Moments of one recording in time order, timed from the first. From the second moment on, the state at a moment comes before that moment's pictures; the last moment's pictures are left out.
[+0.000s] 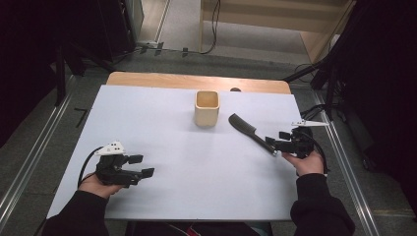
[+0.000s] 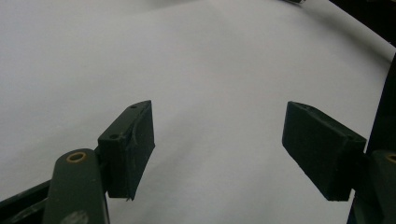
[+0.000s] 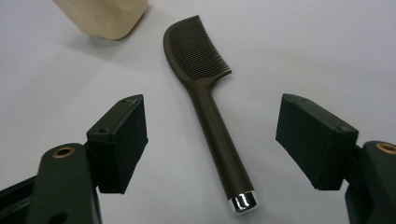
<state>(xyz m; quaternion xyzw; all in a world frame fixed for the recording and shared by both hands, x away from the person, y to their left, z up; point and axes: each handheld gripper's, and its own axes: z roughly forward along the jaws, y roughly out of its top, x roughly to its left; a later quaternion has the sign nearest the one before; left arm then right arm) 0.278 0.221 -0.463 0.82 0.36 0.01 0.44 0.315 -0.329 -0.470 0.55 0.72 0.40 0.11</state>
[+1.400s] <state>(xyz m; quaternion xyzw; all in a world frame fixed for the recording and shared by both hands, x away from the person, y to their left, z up) 0.277 0.221 -0.462 0.82 0.36 0.01 0.44 0.347 -0.330 -0.473 0.56 0.73 0.35 0.15</state>
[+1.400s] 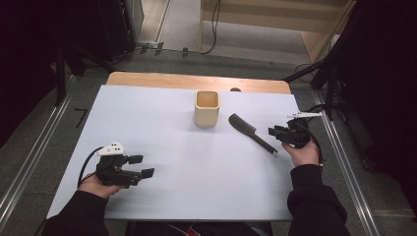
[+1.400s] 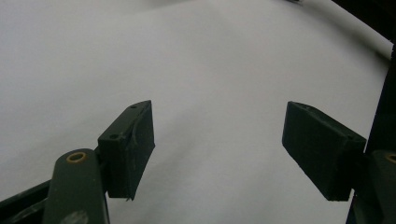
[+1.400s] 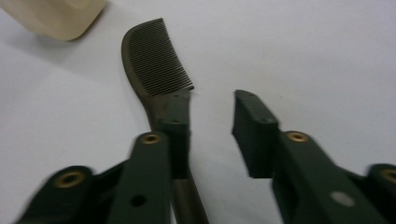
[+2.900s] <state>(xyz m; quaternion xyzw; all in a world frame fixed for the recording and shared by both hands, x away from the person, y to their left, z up) 0.277 0.221 -0.462 0.82 0.36 0.02 0.44 0.347 -0.321 -0.493 0.56 0.76 0.31 0.09</state>
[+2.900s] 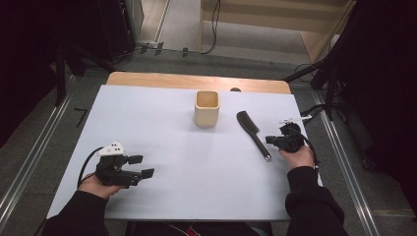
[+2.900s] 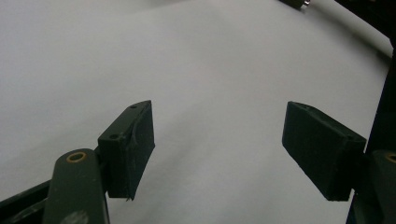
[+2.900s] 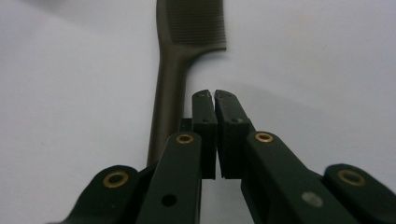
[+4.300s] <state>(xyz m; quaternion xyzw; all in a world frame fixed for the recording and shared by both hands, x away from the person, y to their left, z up) 0.282 0.225 -0.462 0.81 0.37 0.01 0.45 0.269 -0.261 -0.469 0.45 0.78 0.44 0.03</state>
